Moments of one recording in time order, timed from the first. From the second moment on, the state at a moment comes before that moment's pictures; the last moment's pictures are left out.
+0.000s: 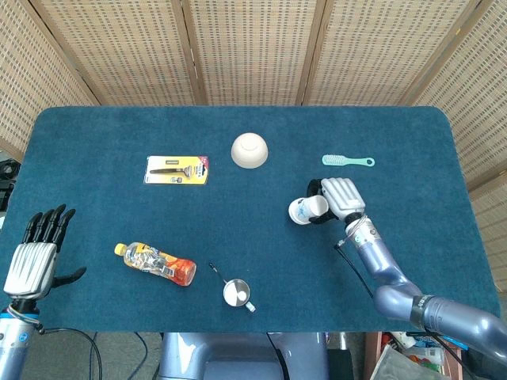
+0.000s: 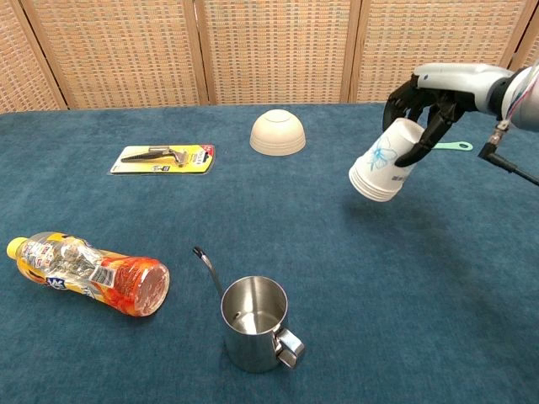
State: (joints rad) left arm -0.17 -1.17 -0.11 -1.78 1.44 1.41 0.28; right arm 0.79 -1.39 0.31 -1.48 -0.91 0.81 -0.14
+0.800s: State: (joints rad) left arm -0.70 -1.58 -0.31 -1.23 1.61 1.25 0.05; right arm 0.78 -1.20 0.52 -1.74 -0.63 0.61 0.40
